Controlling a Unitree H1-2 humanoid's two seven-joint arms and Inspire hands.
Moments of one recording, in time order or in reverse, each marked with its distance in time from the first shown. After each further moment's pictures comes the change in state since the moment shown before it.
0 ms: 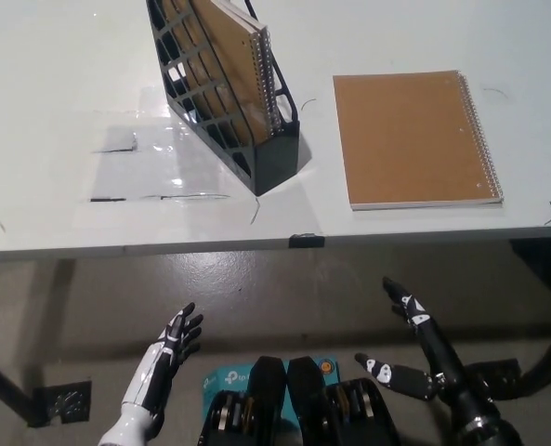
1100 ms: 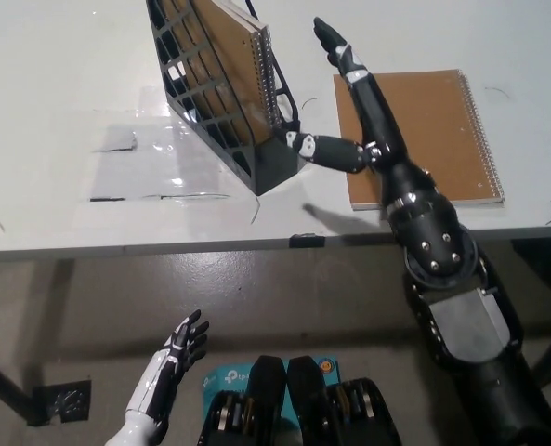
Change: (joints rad) left_arm 0.009 0.000 -0.014 0.009 -0.002 -0.027 -0.016; right_arm -0.610 0.106 -0.064 0.082 -0.055 0.150 -0.033
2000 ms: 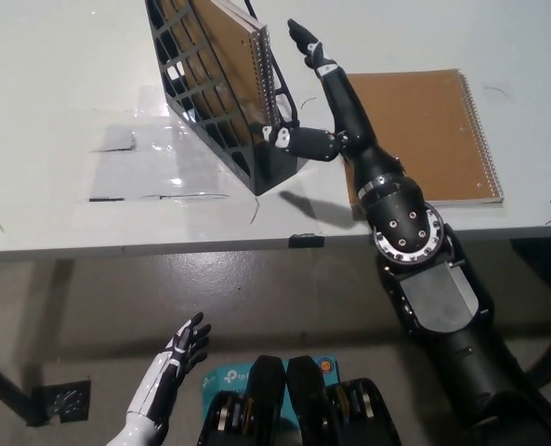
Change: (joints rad) left_arm 0.003 0.012 -0.016 0.001 0.005 -0.007 0.000; right_arm -0.095 0.038 0.007 0.180 -0.002 -0.007 -0.027
